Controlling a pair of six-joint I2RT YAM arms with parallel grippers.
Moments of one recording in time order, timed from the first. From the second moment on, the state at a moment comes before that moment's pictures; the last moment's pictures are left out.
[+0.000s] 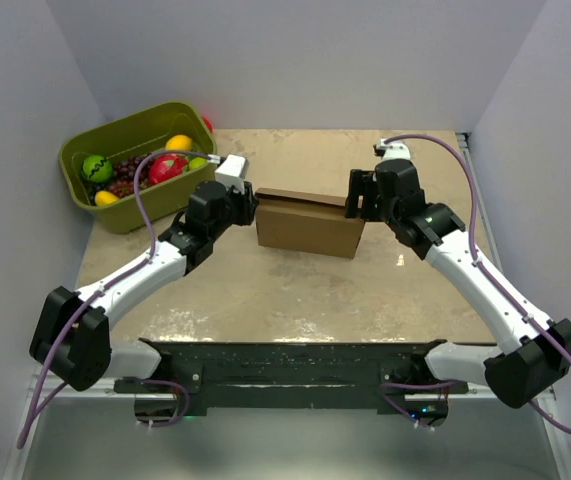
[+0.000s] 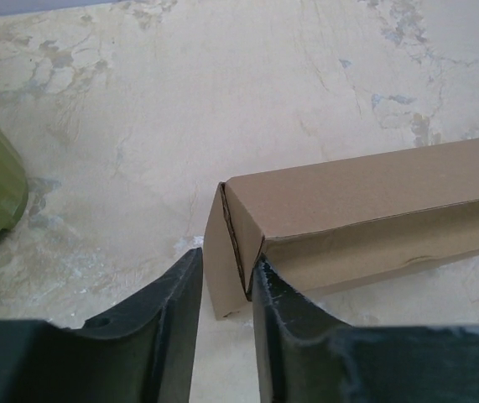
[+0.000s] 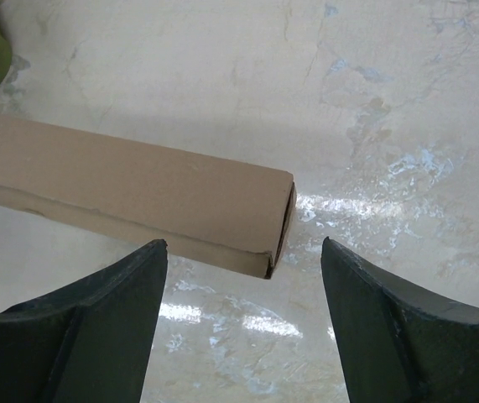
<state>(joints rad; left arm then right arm) -0.54 1.33 0.86 0.14 -0.09 -0.20 0.50 1.22 1.22 -0.59 0.28 0.37</state>
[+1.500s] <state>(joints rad) -0.54 1.30 0.96 -0.19 0.04 -0.17 0.49 1.28 1.19 -0.51 0.32 0.38</state>
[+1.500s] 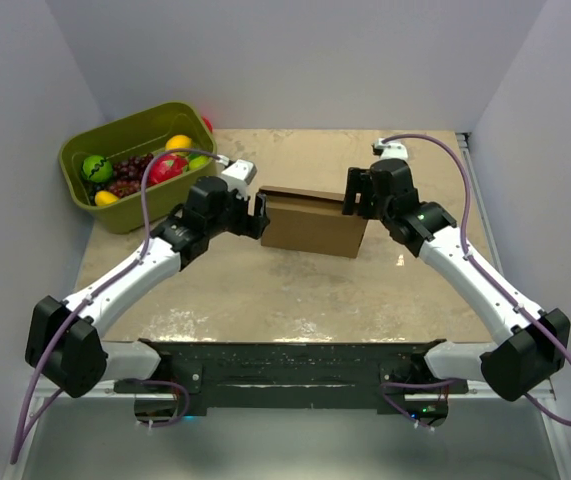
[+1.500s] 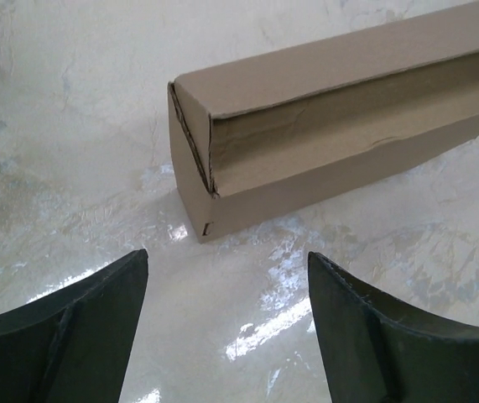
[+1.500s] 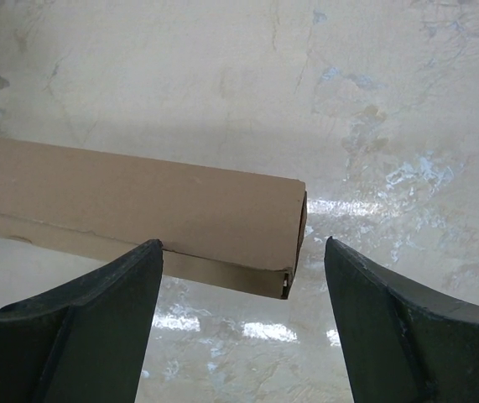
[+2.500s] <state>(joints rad) -0.39 1.45 1.08 0.01 0.27 -0.29 0.48 1.26 1.12 -0.44 0.32 0.39</state>
